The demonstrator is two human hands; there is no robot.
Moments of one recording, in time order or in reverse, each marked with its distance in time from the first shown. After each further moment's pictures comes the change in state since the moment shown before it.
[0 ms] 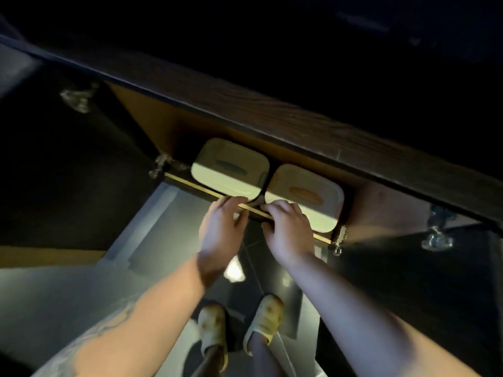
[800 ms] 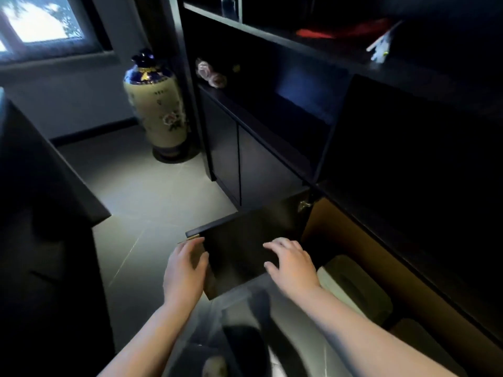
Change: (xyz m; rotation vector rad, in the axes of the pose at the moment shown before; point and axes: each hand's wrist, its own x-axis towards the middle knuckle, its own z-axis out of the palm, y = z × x) left_hand -0.138 -0.184 -0.374 -0.106 0.700 -0.553; right_hand -0.004 -0.402 -0.021 -0.088 -0.165 -0.634
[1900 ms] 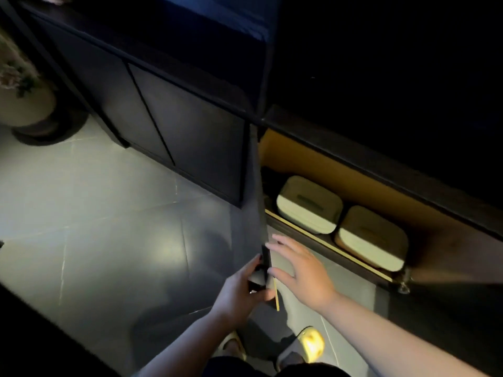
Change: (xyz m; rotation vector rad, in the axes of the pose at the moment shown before) left_hand -0.016 -0.022 0.094 -0.198 -1.235 0.022; right_hand -0.058 0.048 0.083 0.282 0.024 0.302
